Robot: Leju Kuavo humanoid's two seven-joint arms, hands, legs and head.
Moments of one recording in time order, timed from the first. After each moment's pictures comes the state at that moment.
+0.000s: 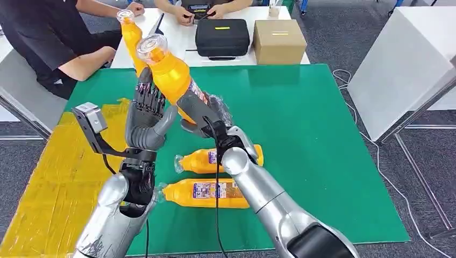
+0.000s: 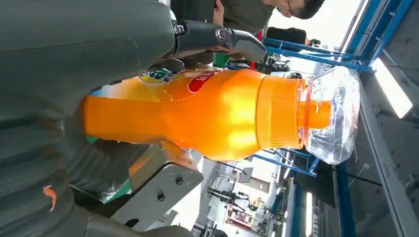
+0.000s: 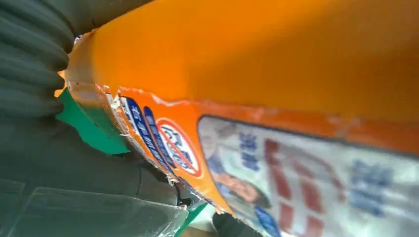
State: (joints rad) left arm -0.45 -0.20 -0.52 -1.45 0.46 0.24 -0.17; right arm -0.65 0.28 0.46 -1.02 0.45 -0.15 0.17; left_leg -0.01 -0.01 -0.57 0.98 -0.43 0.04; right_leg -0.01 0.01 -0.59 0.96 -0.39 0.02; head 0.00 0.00
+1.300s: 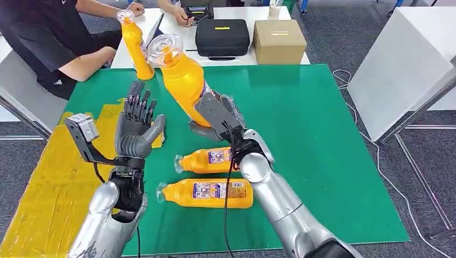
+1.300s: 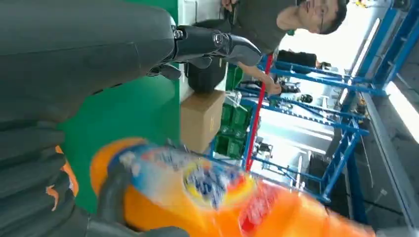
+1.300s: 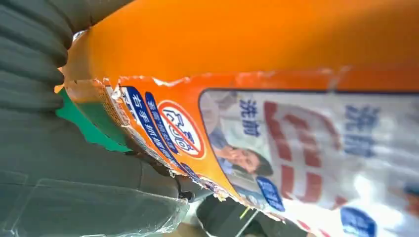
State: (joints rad) left arm -0.38 -0.17 -0.41 -1.44 0.40 0.22 -0.19; right arm -0.52 0.18 0.43 -1.32 0.40 -0.09 0.16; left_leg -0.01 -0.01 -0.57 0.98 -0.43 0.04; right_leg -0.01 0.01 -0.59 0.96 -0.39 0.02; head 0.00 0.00
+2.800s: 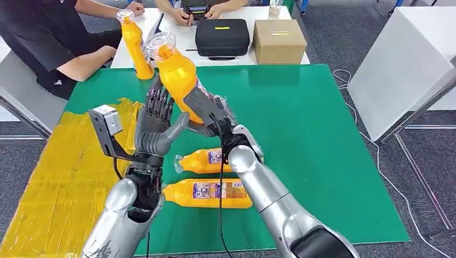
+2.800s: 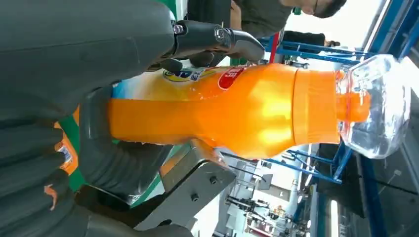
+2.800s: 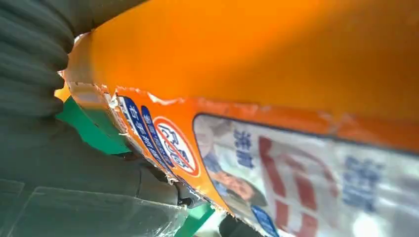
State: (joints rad) left arm -0.42 -0.23 -0.52 -1.44 0.37 0.28 -0.15; right arm -0.62 0.26 0.40 -1.08 0.43 -0.07 0.20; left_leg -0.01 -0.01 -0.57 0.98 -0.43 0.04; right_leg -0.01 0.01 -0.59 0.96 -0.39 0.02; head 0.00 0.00
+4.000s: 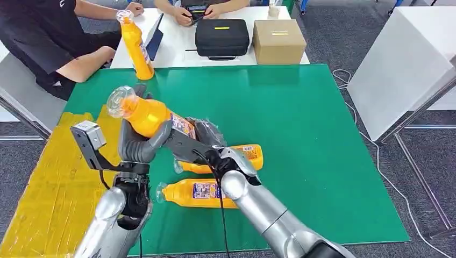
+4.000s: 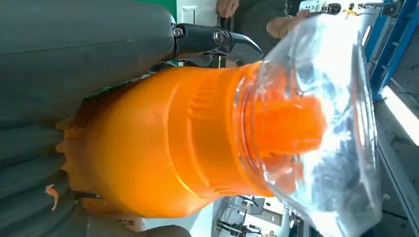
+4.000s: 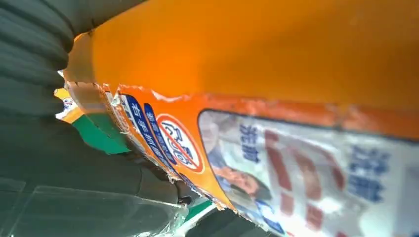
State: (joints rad) left arm -0.35 -0.17 -0.47 -1.48 0.35 0.28 -0.22; right arm -0.52 0.22 0.58 -1.14 0.55 -0.05 0.14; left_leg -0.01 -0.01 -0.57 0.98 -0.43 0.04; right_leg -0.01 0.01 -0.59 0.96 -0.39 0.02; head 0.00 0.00
